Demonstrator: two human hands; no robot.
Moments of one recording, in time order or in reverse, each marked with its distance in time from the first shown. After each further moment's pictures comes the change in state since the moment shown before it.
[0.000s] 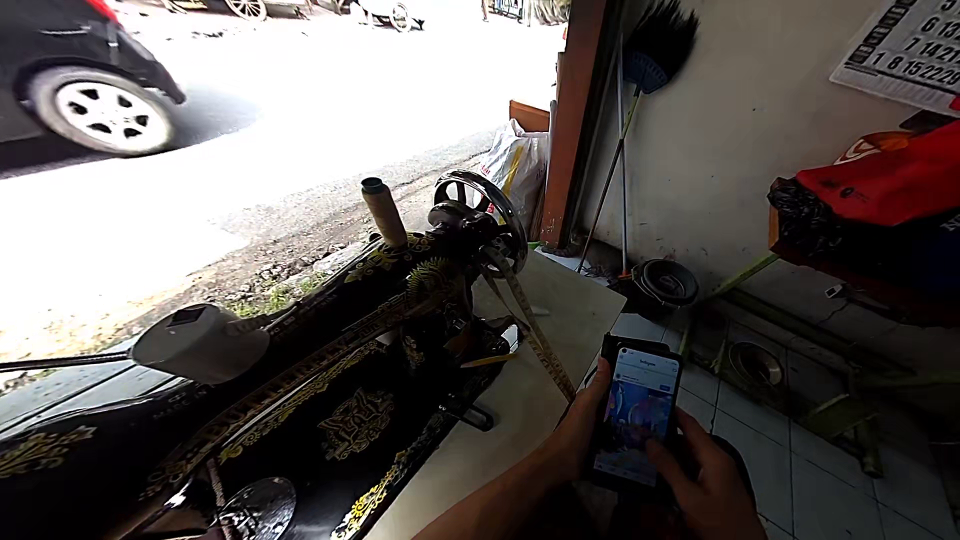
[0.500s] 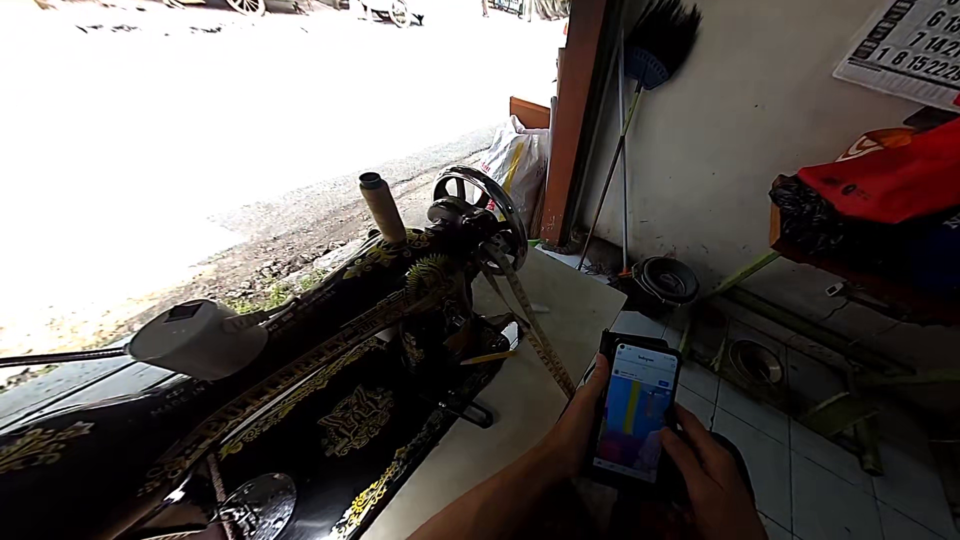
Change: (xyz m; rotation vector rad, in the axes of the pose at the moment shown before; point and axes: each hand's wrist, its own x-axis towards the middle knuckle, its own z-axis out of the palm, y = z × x) left_hand 0.000 0.000 0.000 -0.034 0.011 -0.002; right_hand 0.003 -0.001 -0.003 0.057 -0.026 0.008
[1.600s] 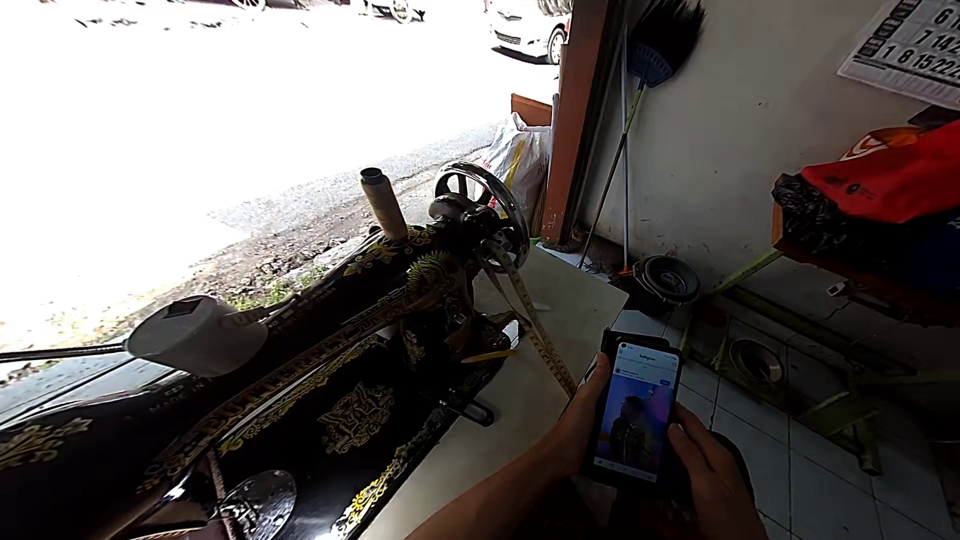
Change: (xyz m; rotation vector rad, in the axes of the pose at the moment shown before) left_hand 0.001 0.000 0.000 -0.047 -0.017 0.010; right_hand 0.000 -0.001 -0.001 0.006 -0.001 0.000
